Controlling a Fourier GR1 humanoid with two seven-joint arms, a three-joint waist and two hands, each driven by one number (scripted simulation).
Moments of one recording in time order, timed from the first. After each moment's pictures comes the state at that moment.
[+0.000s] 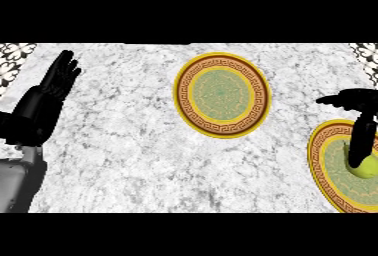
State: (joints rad) left arm -0.29 0.40 -0.02 -1.56 0.17 0.03 0.08; right arm -0.58 -0.75 0.29 -1.18 0.16 0.86 0.65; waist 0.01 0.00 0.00
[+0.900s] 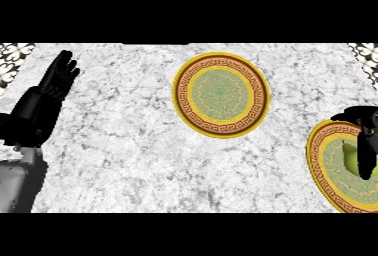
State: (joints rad) left arm -0.29 0.36 0.03 -1.58 0.12 -0.01 0.10; right arm -0.55 -0.74 0.33 -0.99 0.50 0.88 0.49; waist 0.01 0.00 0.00
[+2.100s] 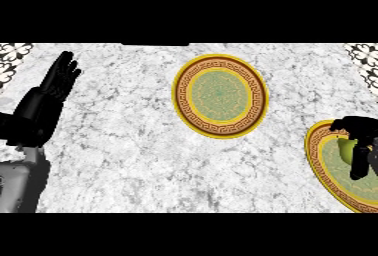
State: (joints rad) left arm -0.29 0.31 0.07 -1.58 0.08 -0.05 0.10; right arm -0.48 -0.68 0.30 -0.82 0.82 0.49 0.16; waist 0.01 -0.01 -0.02
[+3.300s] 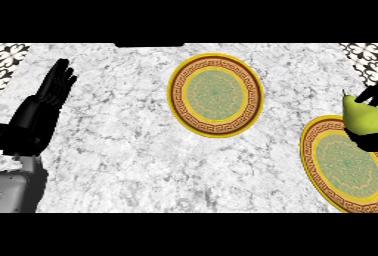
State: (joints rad) left arm -0.23 0.30 0.08 -1.62 0.05 -0.04 0.10; right arm -0.20 -0.67 -0.07 -1.50 0.47 0.00 0.05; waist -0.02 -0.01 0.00
